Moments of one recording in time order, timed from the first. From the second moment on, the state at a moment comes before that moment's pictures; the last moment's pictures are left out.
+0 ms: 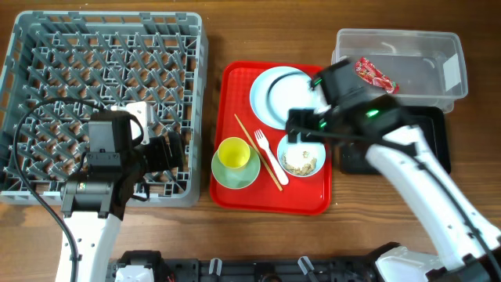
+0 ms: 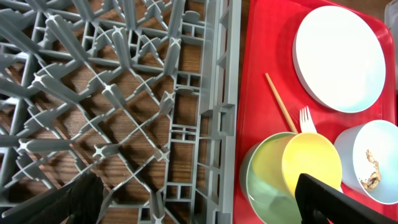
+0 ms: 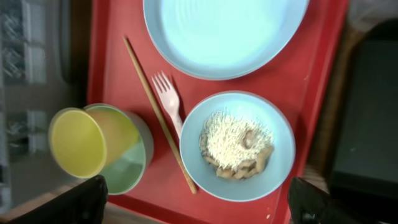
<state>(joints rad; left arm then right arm) -0.03 0.99 0.87 -0.83 0.15 -0.20 0.47 1.44 1.25 -0.99 -0.09 0.45</state>
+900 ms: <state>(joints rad) -0.03 0.99 0.87 -0.83 0.15 -0.20 0.64 1.82 1.14 -0.70 0.01 0.86</state>
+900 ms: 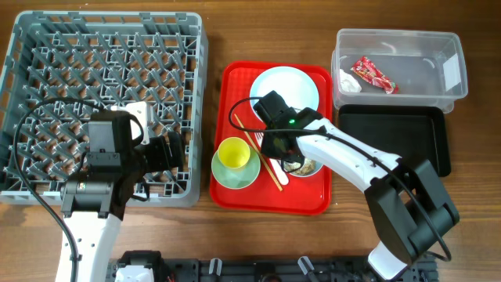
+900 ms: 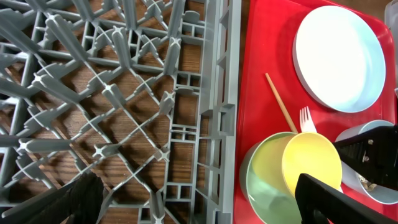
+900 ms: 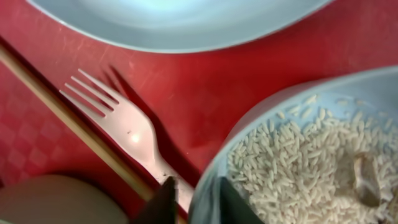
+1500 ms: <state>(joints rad) -0.03 0.99 0.87 -0.83 0.15 -0.20 0.60 1.76 1.28 -0.88 0.05 0.77</state>
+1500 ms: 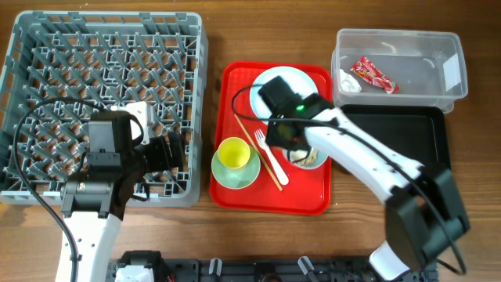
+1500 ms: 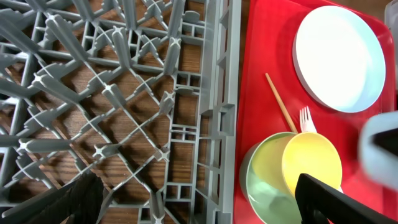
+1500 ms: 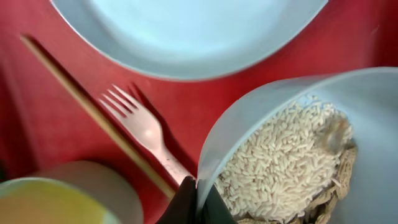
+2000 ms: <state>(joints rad) -0.03 0.99 0.87 -0.83 0.15 -0.20 0.15 1.58 1.31 -0.95 -0.22 0.56</state>
